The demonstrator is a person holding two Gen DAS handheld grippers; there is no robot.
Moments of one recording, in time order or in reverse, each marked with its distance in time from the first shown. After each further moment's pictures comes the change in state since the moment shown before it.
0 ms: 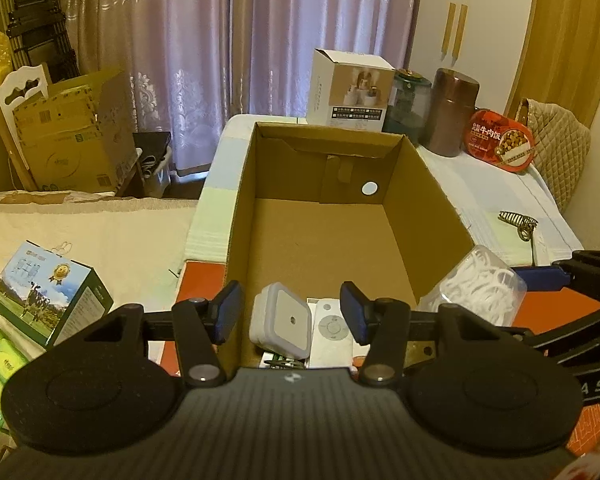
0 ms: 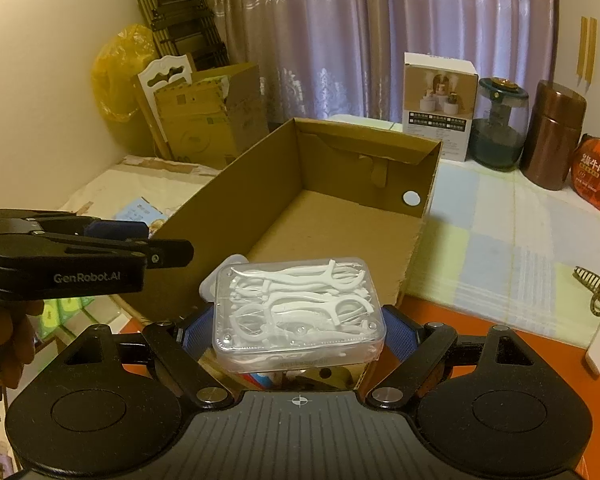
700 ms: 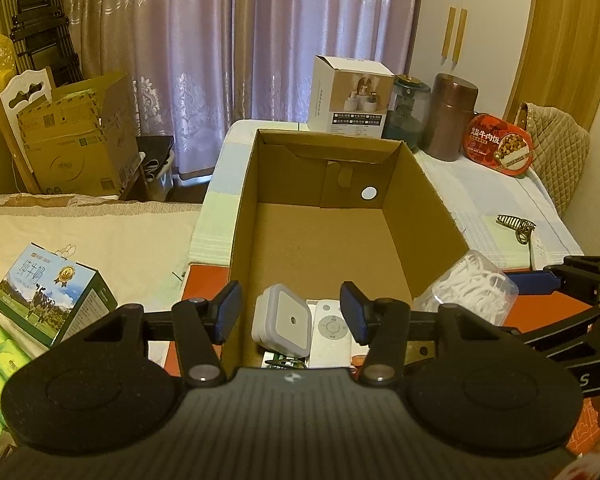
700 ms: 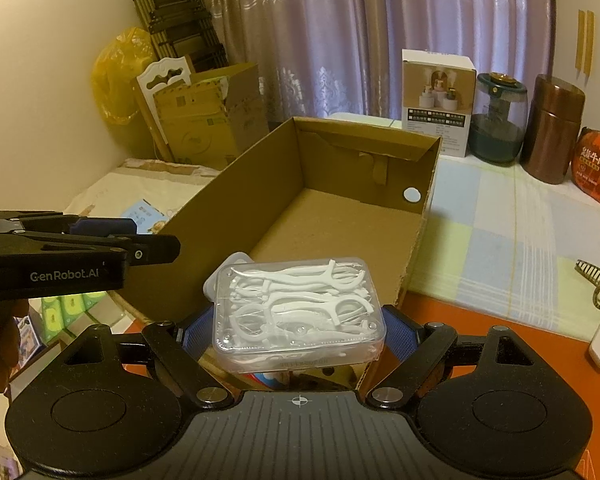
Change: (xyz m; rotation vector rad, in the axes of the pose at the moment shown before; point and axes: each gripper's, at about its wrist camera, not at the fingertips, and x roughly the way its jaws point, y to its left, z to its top) left arm -0.011 -0.001 0.001 -0.001 -0.011 0.003; right arm -0.003 0.000 -0.001 0.017 -0.001 0.007
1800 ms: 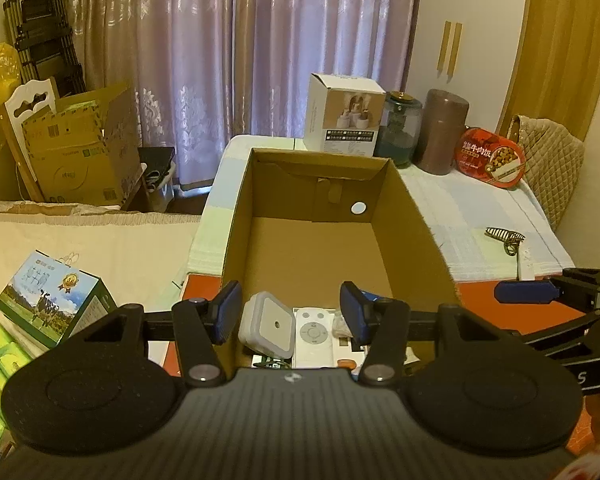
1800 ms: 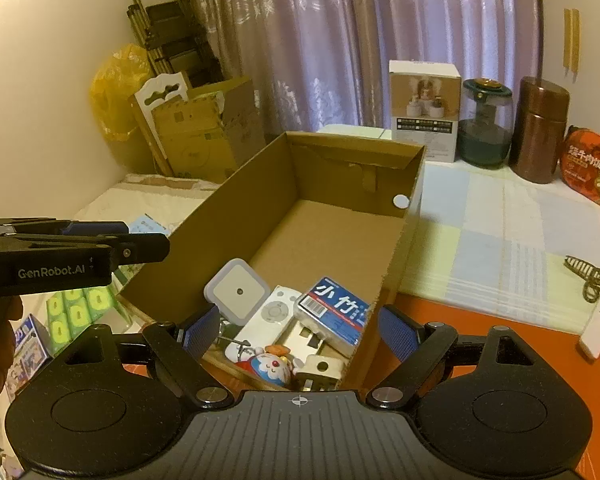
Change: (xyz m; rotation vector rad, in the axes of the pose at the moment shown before) left arm -0.029 -0.014 0.006 -0.003 -0.038 0.003; right arm -0.030 -0.009 -0.003 0.038 -0.038 0.003
